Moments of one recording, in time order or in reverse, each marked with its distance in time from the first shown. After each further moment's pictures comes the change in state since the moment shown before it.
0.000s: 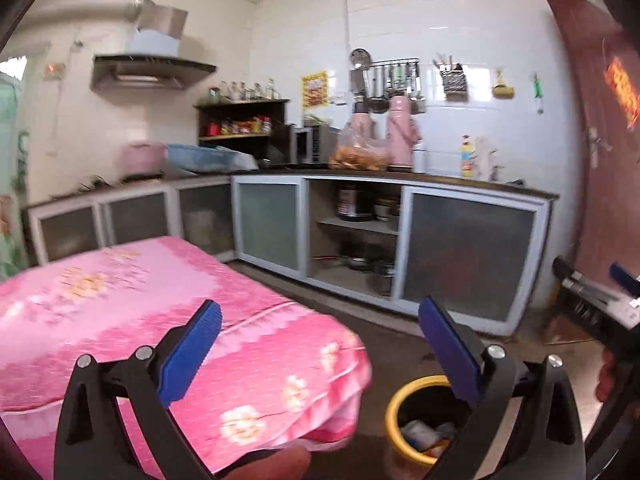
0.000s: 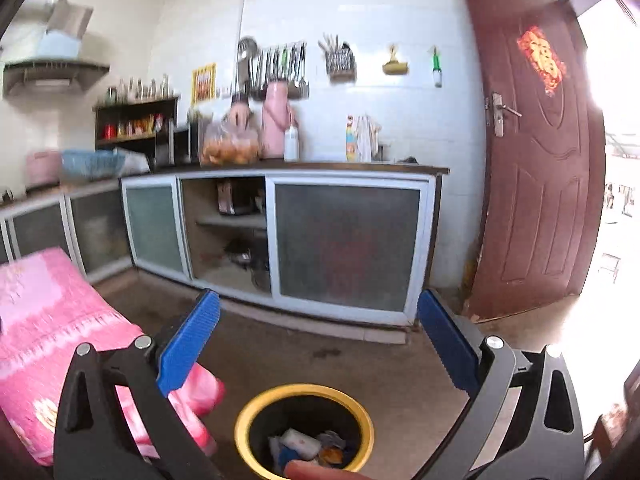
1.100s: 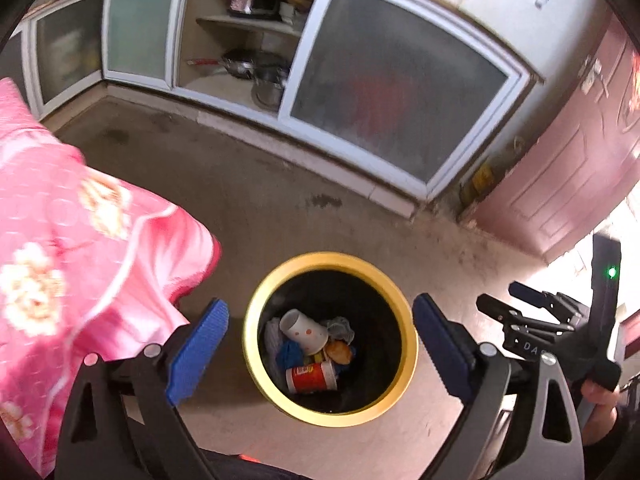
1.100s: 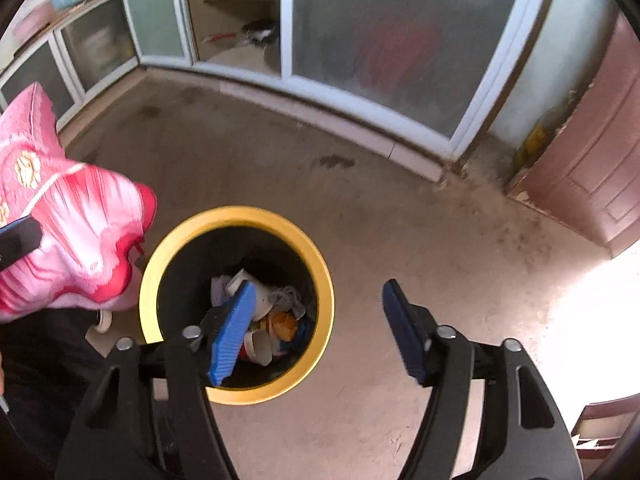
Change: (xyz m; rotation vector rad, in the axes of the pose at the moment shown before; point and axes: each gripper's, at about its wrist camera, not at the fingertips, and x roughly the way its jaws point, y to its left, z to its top) left arm 0.267 -0.130 -0.104 -0.106 0.705 -0.463; right arm 0.253 -0.089 -0.121 -0.181 0.782 0.129
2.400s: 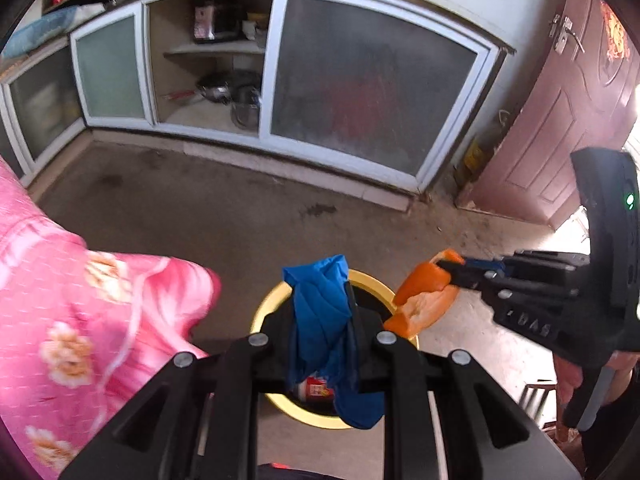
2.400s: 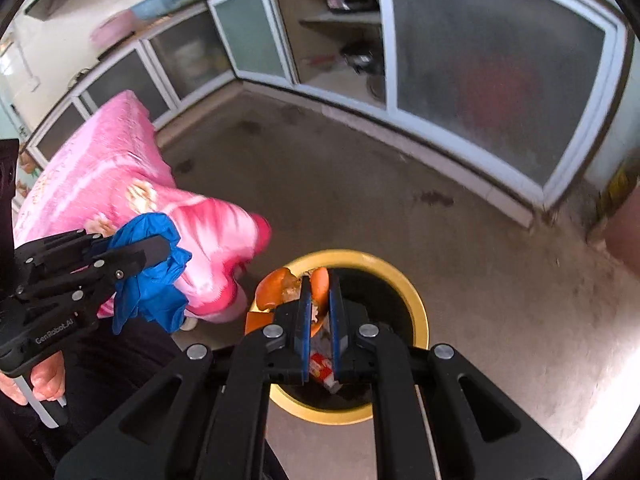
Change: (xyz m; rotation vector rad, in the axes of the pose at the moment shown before) left arm 0.004 -0.044 0.020 0.173 0.026 0.028; right arm -0.005 0.040 0.044 -0.100 0.036 0.348
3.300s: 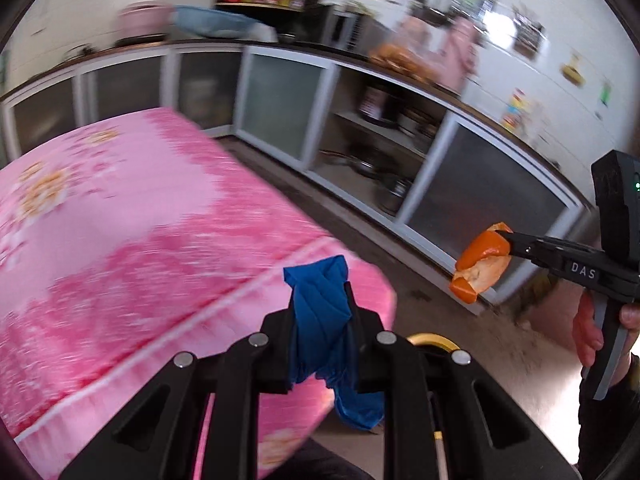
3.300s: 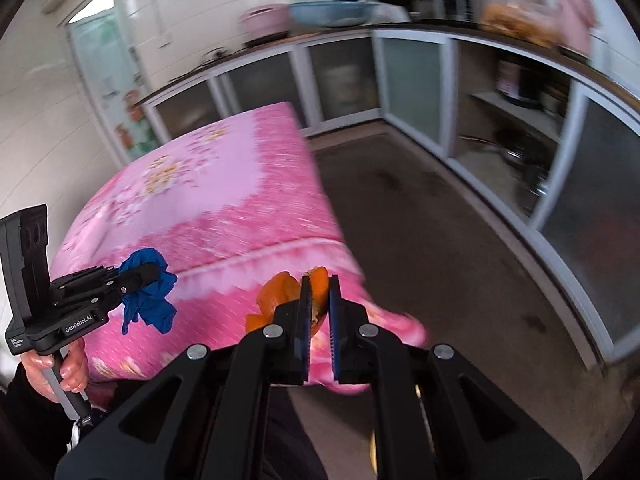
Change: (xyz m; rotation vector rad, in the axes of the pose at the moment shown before) left arm -0.217 0.165 -0.059 -0.343 -0.285 0.254; right arm -0.071 0.204 0.103 -0.345 -0.151 0.292
